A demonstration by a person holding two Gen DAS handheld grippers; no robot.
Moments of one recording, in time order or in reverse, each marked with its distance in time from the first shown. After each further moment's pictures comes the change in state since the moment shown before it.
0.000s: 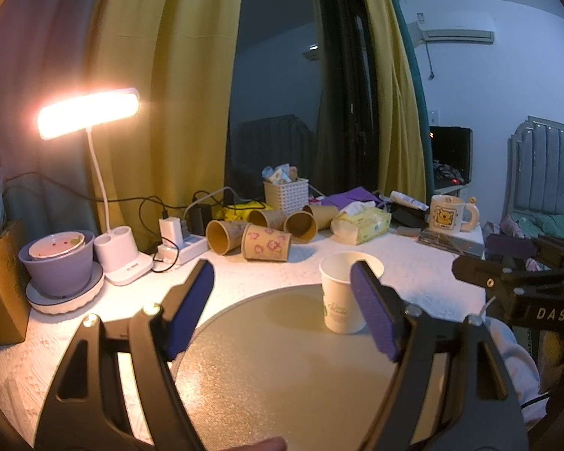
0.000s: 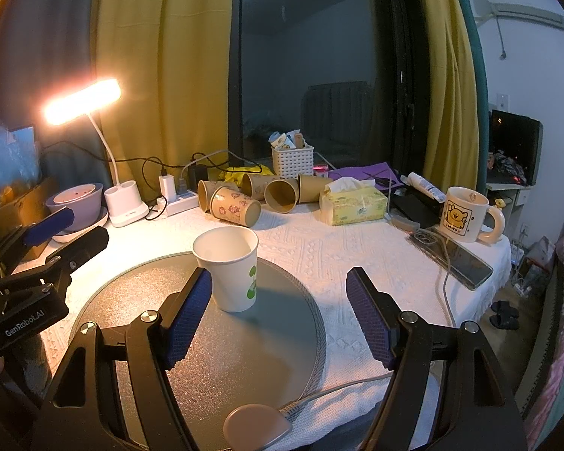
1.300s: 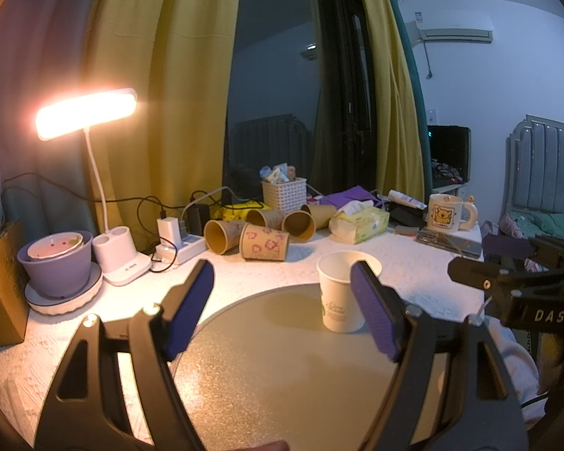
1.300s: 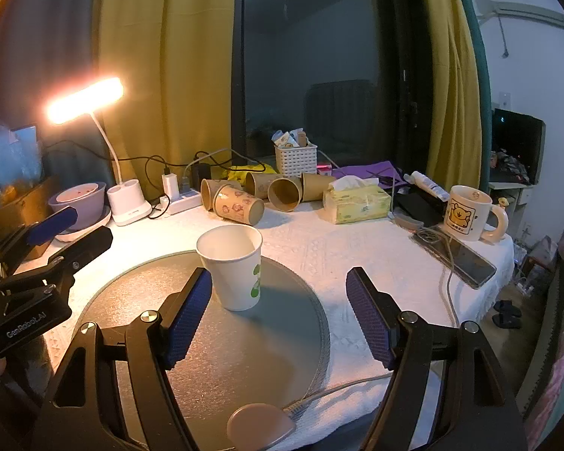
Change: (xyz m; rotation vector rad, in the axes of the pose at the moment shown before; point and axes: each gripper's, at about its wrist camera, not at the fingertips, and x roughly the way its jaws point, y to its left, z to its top) left arm 0.001 -0.006 -0.003 0.003 0.003 -0.002; right arm 0.001 0.002 -0.001 0.000 0.006 0.014
